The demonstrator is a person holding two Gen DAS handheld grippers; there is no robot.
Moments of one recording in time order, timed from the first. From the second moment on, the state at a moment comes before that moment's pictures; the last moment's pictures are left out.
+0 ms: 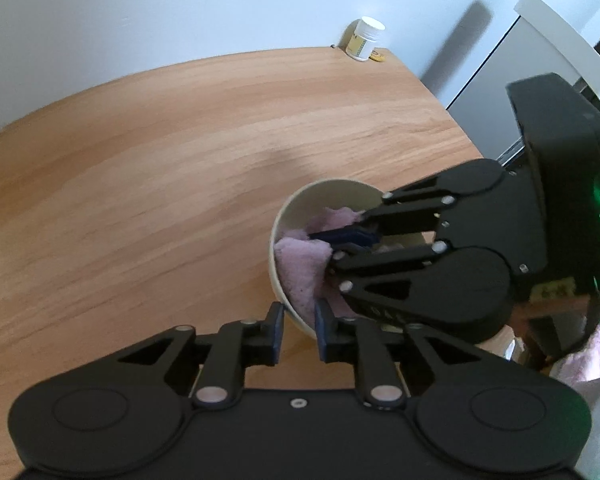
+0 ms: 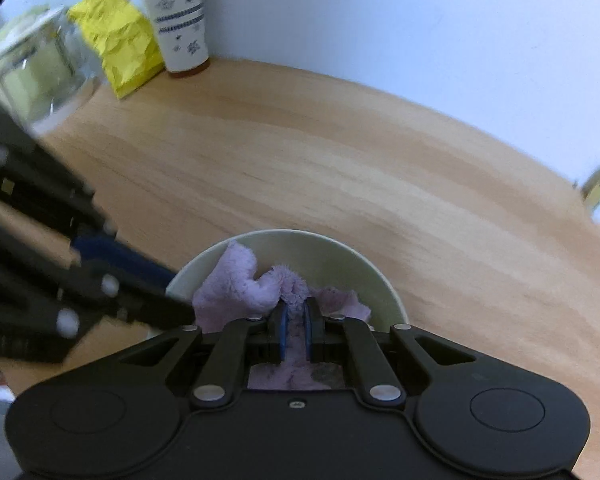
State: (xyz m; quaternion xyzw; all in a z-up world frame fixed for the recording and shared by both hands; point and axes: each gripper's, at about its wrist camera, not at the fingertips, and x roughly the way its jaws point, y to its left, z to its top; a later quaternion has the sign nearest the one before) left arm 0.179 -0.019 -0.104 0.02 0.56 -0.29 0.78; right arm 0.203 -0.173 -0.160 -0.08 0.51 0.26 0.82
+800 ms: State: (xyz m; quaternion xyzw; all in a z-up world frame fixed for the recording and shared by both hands) left arm 0.185 0.006 -0.098 0.01 0.59 -0.27 0.76; right arm 0.181 -0.182 -0.126 -0.12 0.46 0.31 0.82
